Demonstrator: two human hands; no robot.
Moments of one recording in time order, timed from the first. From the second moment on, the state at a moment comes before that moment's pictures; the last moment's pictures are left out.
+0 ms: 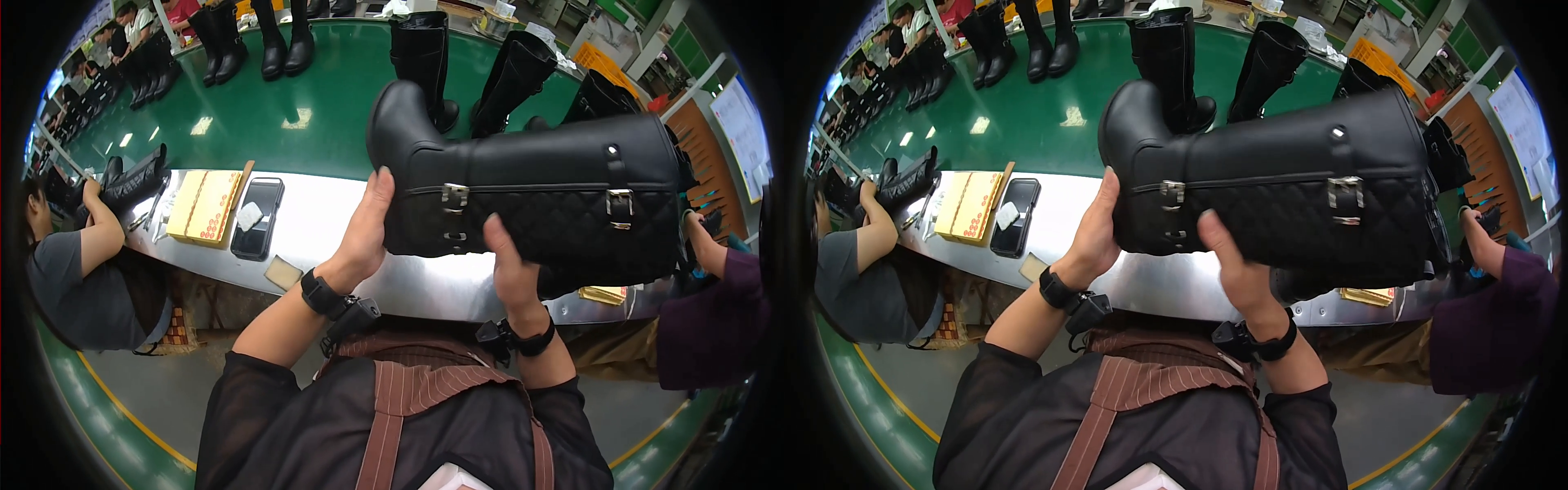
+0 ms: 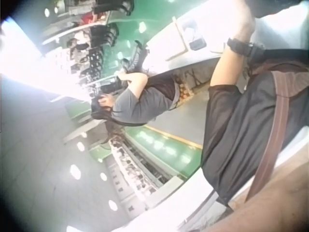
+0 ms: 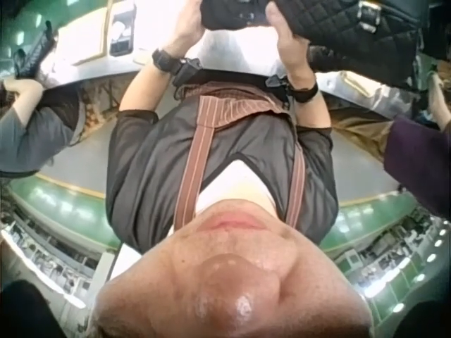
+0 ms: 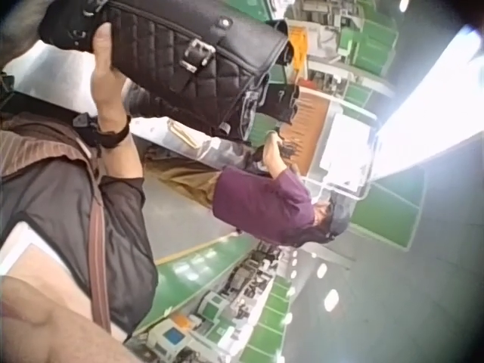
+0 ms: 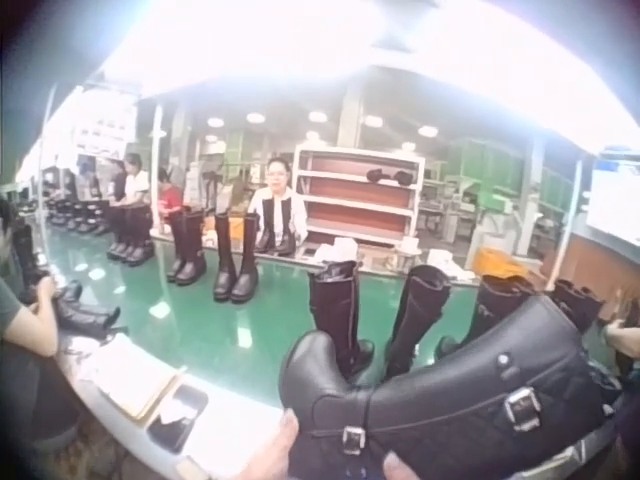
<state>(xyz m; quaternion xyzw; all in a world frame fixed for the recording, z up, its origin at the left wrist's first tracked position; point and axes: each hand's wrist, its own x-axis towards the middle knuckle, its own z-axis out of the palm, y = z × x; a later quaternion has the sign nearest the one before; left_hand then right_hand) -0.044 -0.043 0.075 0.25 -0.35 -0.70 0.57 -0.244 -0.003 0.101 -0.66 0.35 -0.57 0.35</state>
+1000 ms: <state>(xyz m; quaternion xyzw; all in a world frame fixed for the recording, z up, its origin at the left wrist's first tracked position) 0.034 -0.024 0.019 0.41 -0.36 -0.44 0.71 -0.413 0.092 0.080 -0.56 0.75 -0.36 0.08</state>
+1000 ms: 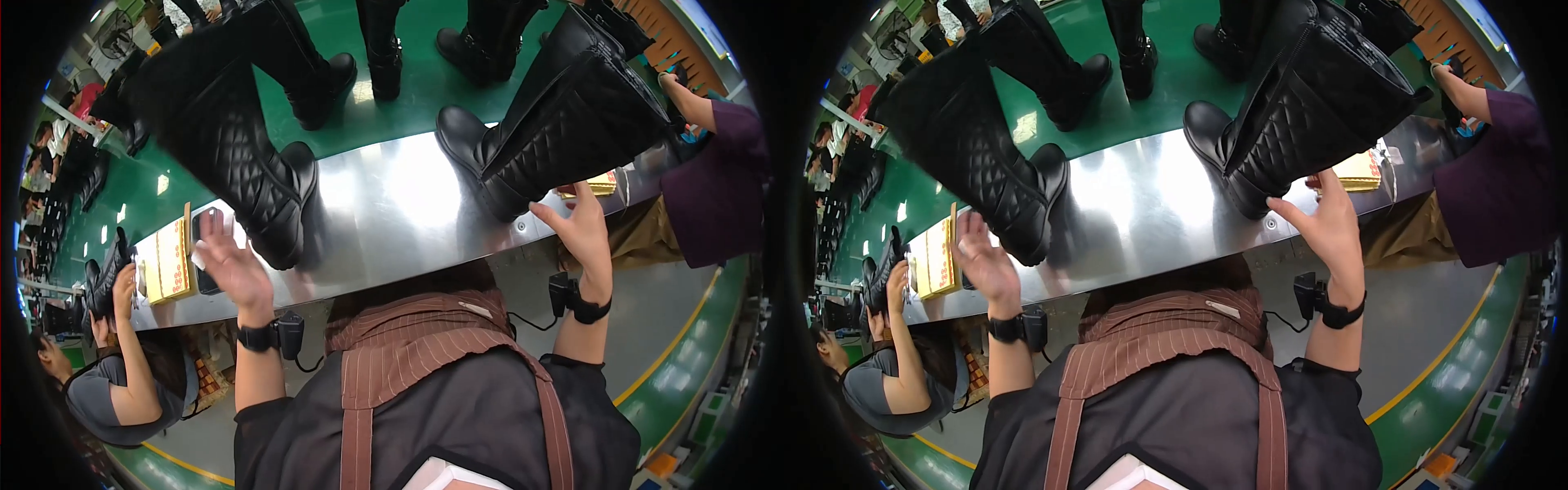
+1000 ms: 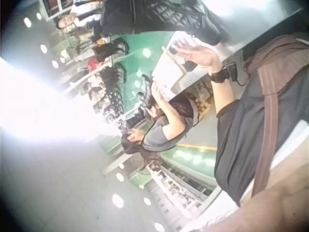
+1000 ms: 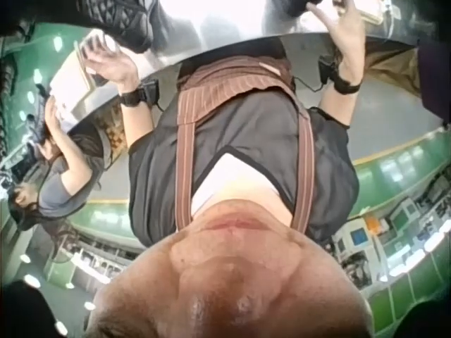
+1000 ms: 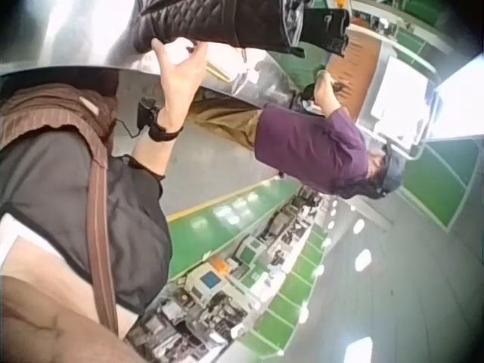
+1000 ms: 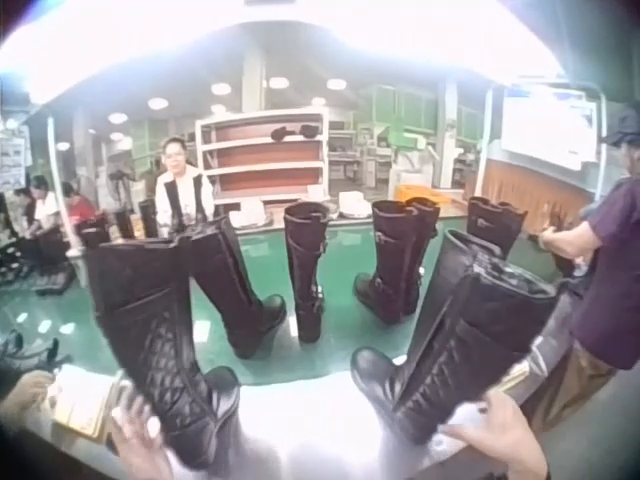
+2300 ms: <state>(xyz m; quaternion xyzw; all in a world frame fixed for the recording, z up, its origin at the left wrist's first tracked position) -0.174 -0.036 0.106 0.22 -0.77 -0.32 0.50 -0.350 0.068 0.214 -0.75 0.48 -0.42 -0.18</state>
